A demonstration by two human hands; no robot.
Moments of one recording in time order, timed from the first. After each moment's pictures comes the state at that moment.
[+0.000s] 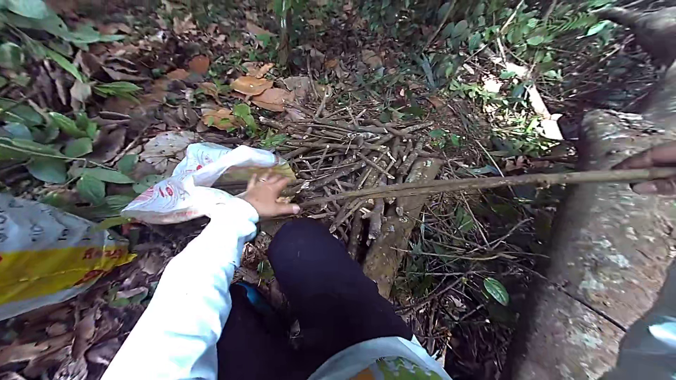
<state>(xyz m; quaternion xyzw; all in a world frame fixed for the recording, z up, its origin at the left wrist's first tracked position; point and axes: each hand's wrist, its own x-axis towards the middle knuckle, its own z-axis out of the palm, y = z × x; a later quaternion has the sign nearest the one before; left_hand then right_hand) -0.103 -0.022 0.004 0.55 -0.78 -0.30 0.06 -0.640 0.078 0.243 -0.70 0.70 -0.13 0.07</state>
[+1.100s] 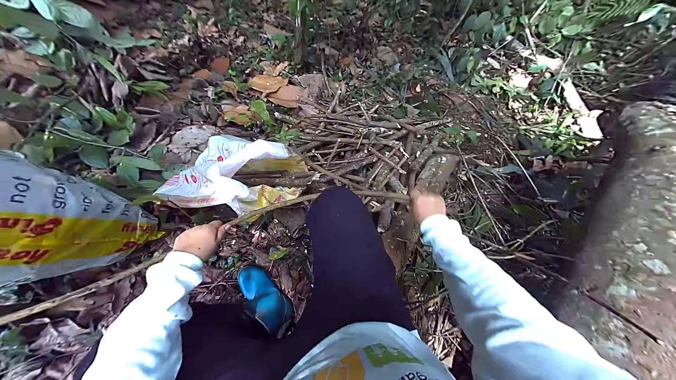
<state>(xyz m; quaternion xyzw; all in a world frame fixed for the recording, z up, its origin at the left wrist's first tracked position) -0.007 0.111 -0.002 0.75 -0.59 -0.25 -0.16 -0.503 0.014 -0.019 -0.66 0.73 0.11 0.11</state>
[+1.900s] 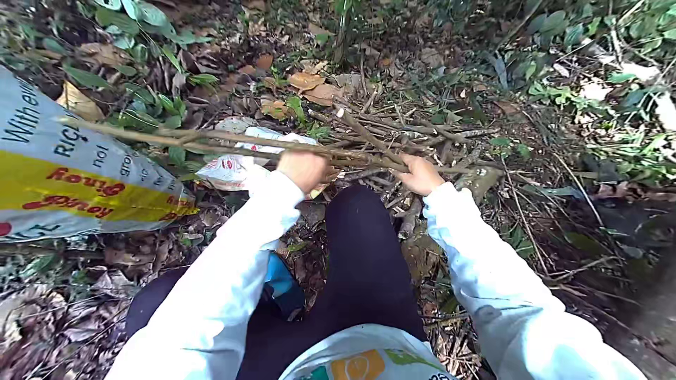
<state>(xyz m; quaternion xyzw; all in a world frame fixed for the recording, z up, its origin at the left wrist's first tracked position) -0.140 0.040 0.089 0.60 -0.80 0.00 0.05 -0.423 -0.042 0.045 -0.80 0.55 -0.10 0.24</state>
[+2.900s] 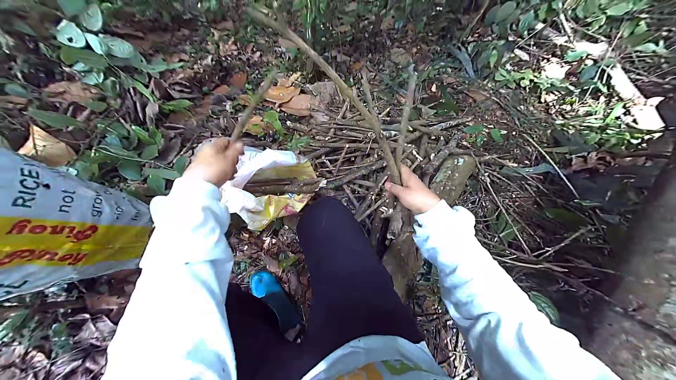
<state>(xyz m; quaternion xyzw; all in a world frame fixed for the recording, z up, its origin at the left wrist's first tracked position) -0.078 0.025 0.132 0.75 -0.52 -0.30 0.28 -0.451 0.003 0.040 -0.61 0.61 -0.24 0.45</state>
